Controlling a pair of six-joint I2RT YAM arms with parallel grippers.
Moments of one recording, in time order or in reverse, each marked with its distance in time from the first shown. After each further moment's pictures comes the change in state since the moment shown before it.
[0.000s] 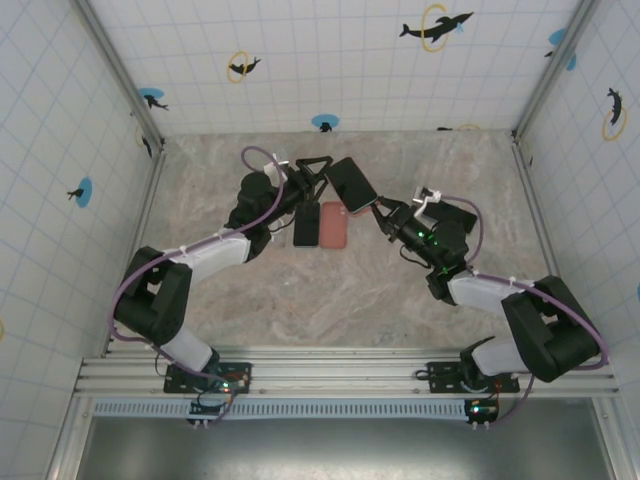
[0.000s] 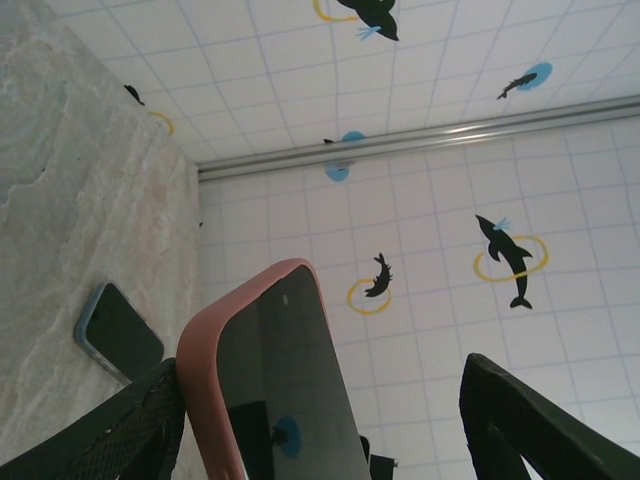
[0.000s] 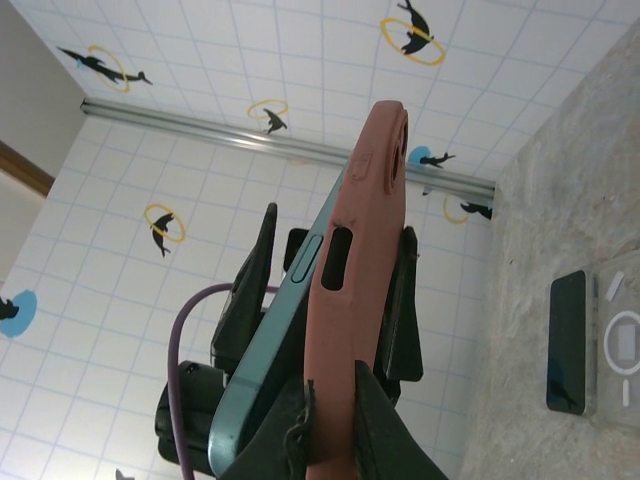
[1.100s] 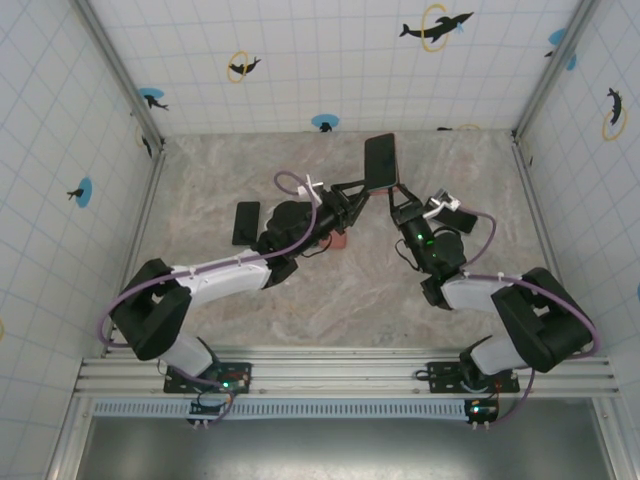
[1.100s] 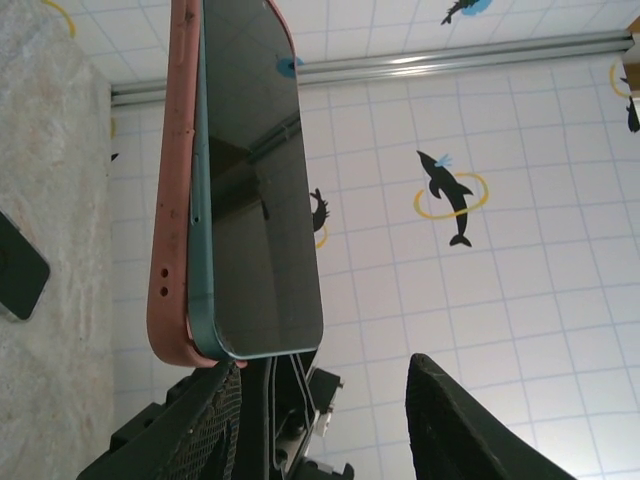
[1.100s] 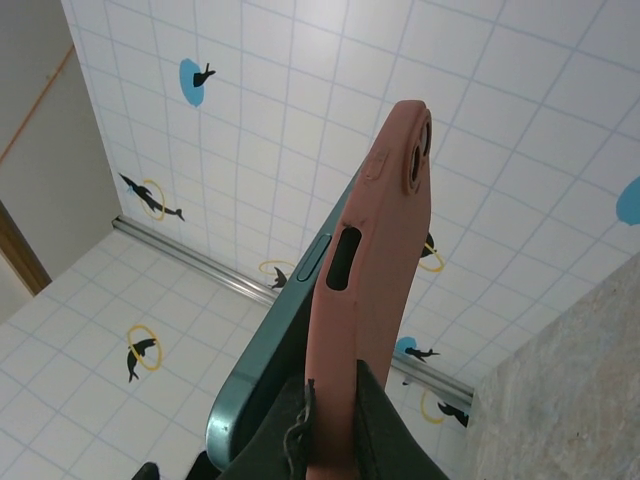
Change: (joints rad) left arm -0.327 -0.052 -0.032 0.090 -0.279 -0.080; right arm 0.073 0.064 -0.032 0.248 0.451 -0.249
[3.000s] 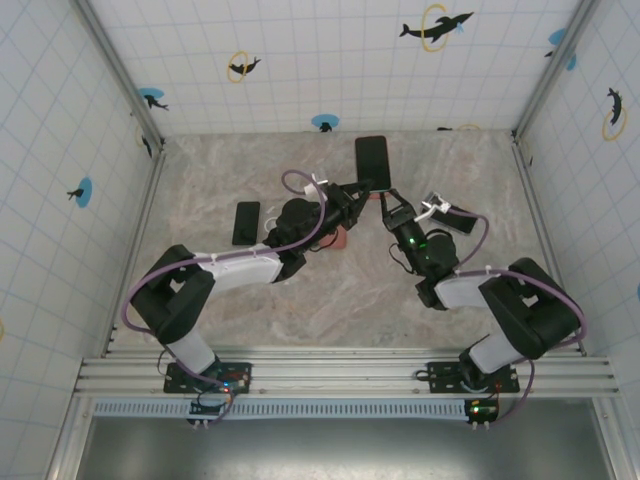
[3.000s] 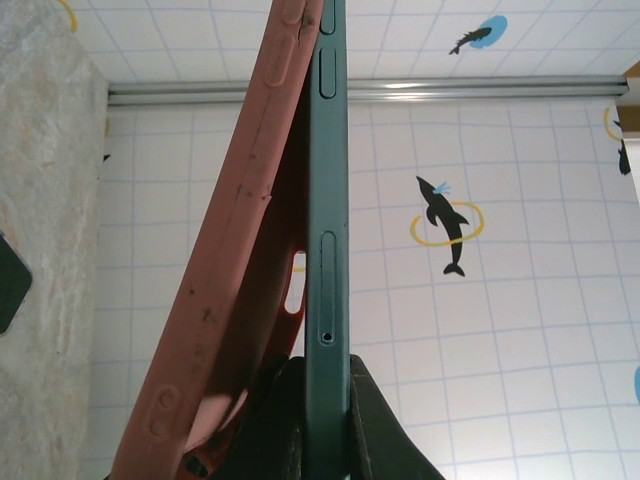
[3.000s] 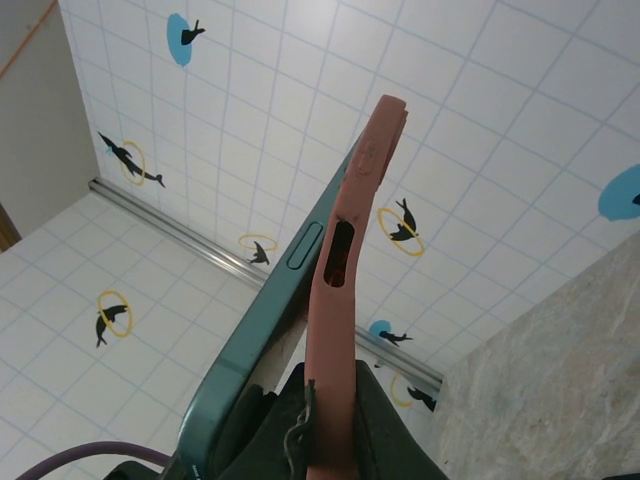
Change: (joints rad) left arm 0.024 0.120 0.043 0.100 0.004 -0.081; right arm 0.030 0.059 0.000 0.025 0.004 -0.108
